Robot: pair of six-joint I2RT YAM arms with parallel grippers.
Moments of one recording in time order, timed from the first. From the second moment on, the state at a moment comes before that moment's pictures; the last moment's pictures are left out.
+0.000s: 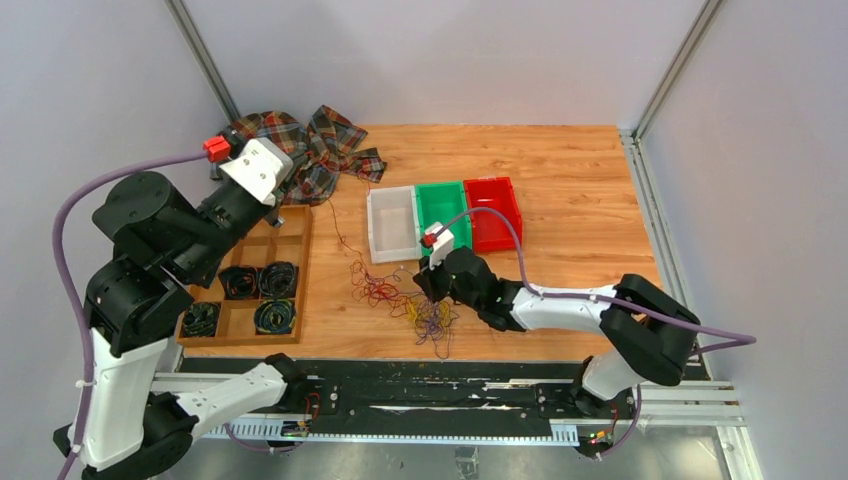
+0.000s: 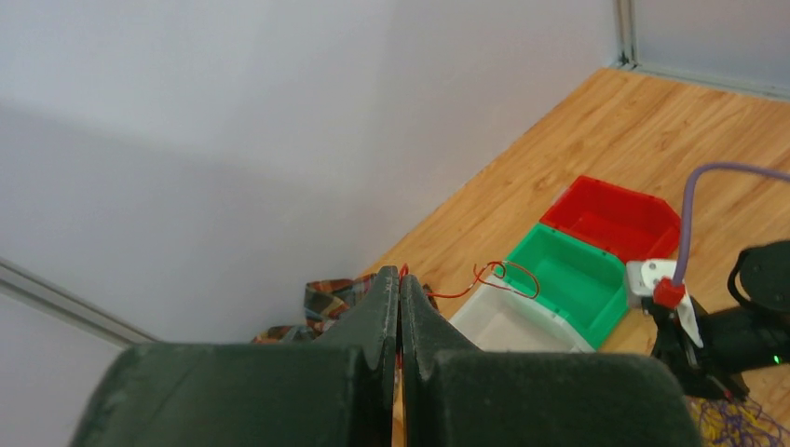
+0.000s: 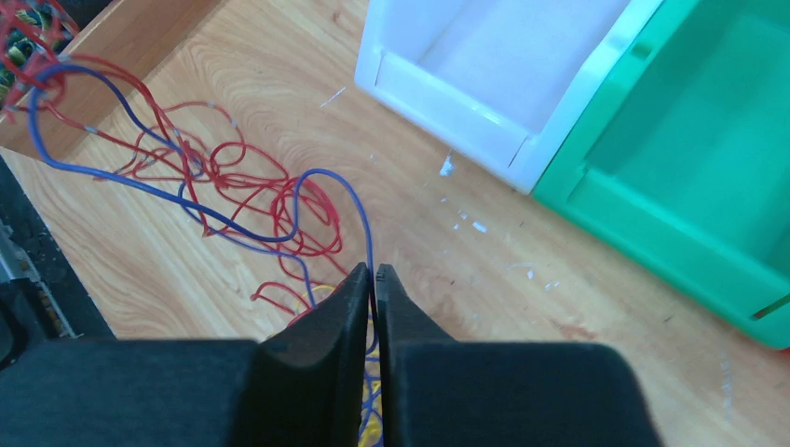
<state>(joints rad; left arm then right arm) -0.64 0.95 1.78 -0.76 -0.05 0.46 1.01 1.51 0.67 0.43 0.13 0.22</state>
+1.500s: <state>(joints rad) -0.64 0.88 1.15 -0.53 0.52 0.37 0.92 1.11 1.02 0.08 -0.34 0.35</state>
